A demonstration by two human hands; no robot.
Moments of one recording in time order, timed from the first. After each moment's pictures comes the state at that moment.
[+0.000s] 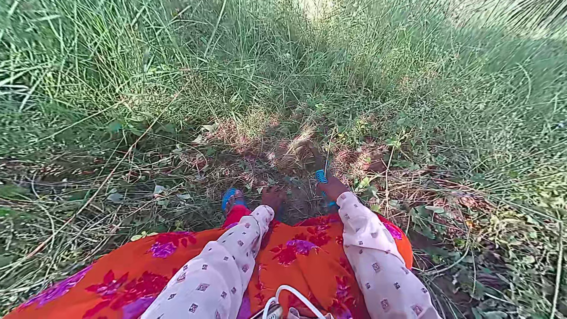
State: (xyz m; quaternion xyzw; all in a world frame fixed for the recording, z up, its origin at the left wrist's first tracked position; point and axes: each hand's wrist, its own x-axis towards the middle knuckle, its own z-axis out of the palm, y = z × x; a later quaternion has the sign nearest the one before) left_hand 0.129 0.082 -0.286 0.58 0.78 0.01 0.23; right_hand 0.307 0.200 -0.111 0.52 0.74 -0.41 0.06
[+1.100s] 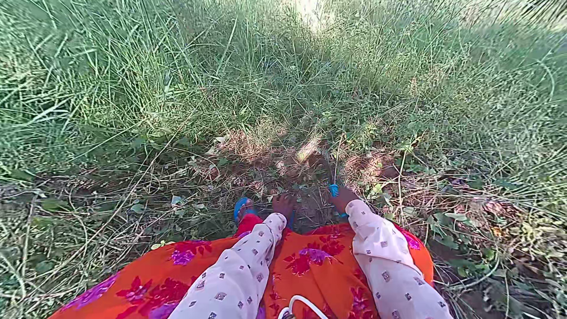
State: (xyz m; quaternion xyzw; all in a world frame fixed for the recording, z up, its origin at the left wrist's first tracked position) left_hand 0.127 0.090 -0.290 0.57 0.79 -0.02 0.24; right_hand 0.304 0.199 -0.118 0.55 0.76 -0.29 0.19
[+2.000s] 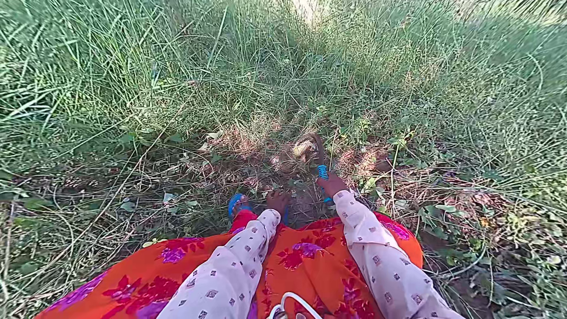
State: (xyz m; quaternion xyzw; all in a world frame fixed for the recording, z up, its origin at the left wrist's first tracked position) left_hand 0.125 0.085 -0.292 0.58 0.78 0.01 0.23; right_hand 0.290 0.207 -0.123 0.53 0.73 -0.44 -0.02
